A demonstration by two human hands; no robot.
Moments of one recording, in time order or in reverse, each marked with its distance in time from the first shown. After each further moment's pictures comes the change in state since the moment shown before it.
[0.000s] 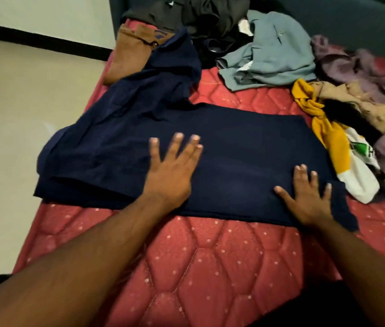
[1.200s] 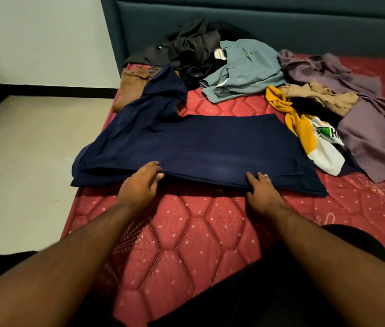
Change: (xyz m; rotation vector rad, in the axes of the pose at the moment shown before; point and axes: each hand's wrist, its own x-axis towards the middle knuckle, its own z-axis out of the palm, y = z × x) left_hand -0.081 -0.028 -0.031 -0.524 0.169 -0.146; right_hand -0.074 -0.049 -0.015 0.224 -0.157 -0.108
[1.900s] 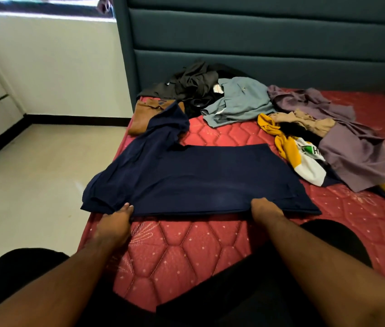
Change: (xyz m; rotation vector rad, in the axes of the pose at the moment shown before) left_hand -0.090 -0.040 -0.049 0.449 -0.437 -0.300; right_hand -0.062 -0.016 -0.023 -0.242 -0.110 0.155
